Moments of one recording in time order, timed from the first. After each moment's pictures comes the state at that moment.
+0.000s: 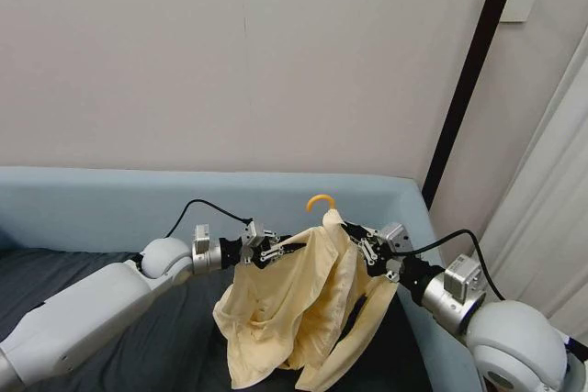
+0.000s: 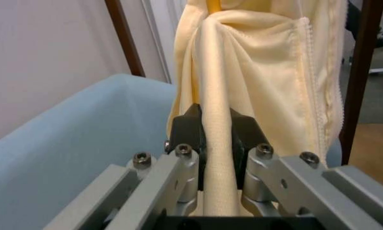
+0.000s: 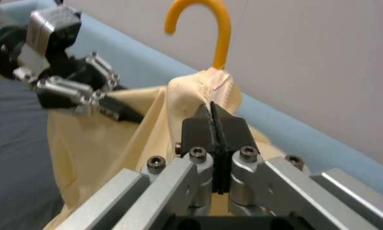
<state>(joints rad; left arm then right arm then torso) 0.30 -0.70 0.47 -1.51 -0.85 -0.21 0.68 -0.87 0.51 -0.03 2.27 0.75 -0.24 0.18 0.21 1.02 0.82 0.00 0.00</state>
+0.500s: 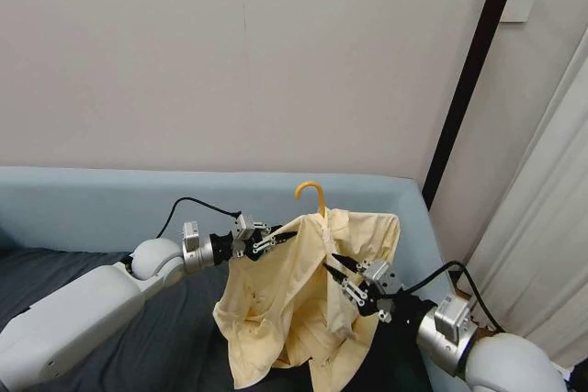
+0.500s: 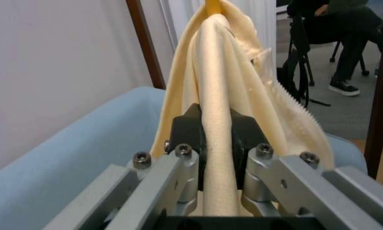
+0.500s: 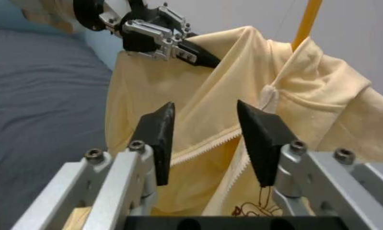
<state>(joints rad) 0.32 -0.67 0.44 -1.54 -0.87 -0.24 0.62 -0.99 0.50 -0.03 2.32 0.61 -0.22 0.10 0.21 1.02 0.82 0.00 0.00</state>
